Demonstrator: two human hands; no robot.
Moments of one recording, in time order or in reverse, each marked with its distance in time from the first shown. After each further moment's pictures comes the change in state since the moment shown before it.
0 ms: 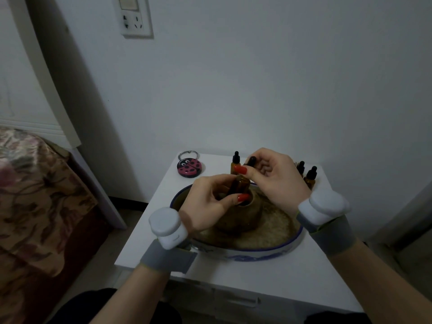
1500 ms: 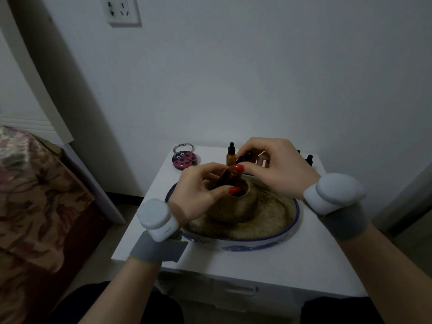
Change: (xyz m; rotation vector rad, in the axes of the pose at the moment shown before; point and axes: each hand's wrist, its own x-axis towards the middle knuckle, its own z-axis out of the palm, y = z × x) left_hand 0.000 0.003 -0.008 0.242 0.073 0.029; right_hand 0.001 -0.016 -0.021 -0.288 -0.158 -0.131
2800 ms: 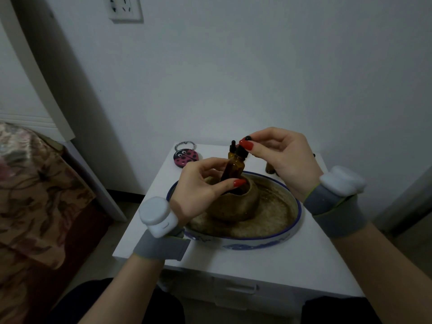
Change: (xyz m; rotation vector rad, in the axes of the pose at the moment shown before) left_hand -0.002 0.011 0.001 -0.169 0.031 -0.047; right_hand 0.001 0.001 0.007 0.627 0.240 0.235
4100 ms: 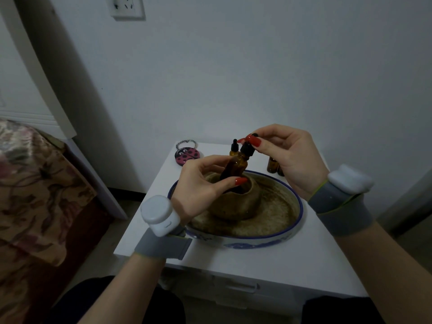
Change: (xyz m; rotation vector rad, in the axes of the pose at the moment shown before) left_hand -0.004 0.010 0.000 0.022 0.038 0.024; right_hand -0.002 -0.005 -0.002 0.083 -0.037 -0.038
